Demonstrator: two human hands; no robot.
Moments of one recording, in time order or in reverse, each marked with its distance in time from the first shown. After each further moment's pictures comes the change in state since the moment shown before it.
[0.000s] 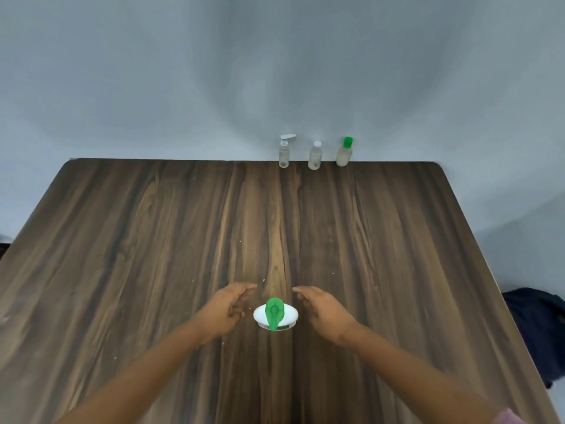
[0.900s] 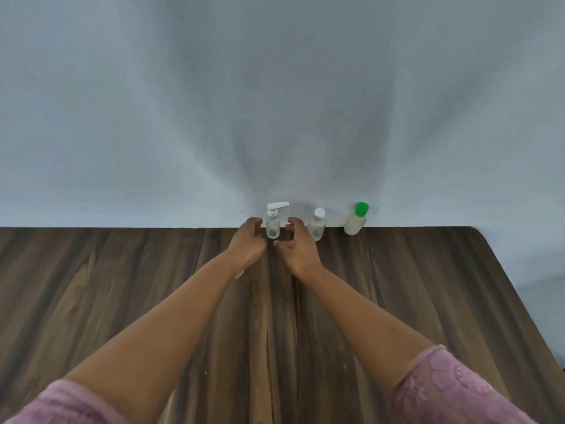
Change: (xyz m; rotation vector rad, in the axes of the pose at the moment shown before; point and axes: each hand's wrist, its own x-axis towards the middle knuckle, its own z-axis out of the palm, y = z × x) left_hand 0.347 0.078 -0.117 -0.267 0.291 -0.265; right_hand 0.320 0.004 -0.154 0.399 0.450 0.112
